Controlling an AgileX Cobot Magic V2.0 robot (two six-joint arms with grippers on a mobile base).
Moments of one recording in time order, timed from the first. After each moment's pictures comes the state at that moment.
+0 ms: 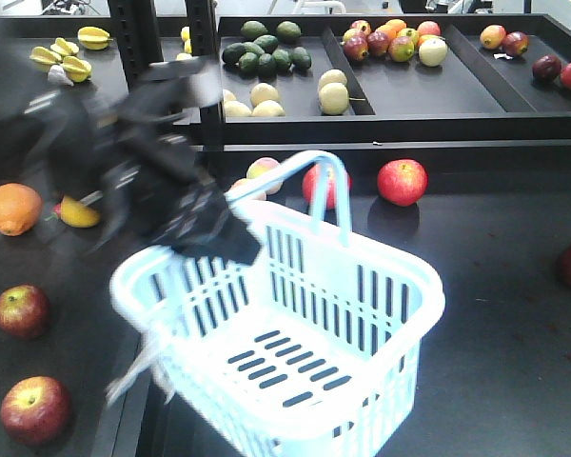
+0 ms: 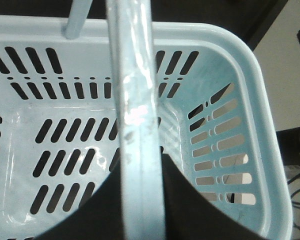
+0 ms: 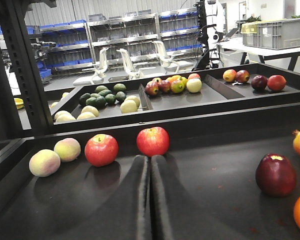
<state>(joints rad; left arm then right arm) -0.52 1.40 -1.39 -0.59 1.10 0.27 0.00 -0.01 0.03 -0.11 0.05 0.24</state>
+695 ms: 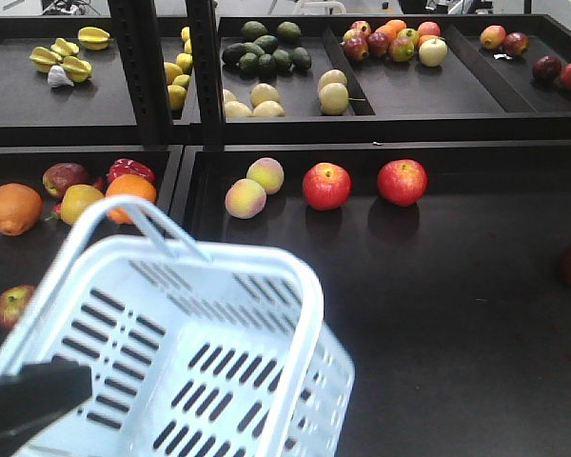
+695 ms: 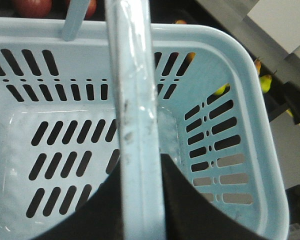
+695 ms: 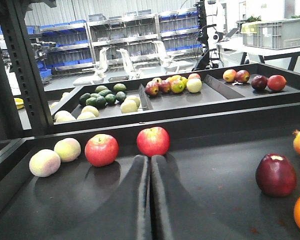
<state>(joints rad) -0.52 0.61 -0.59 -0.60 0.63 0.08 0.00 -0.01 0.03 -0.11 0.05 0.24</state>
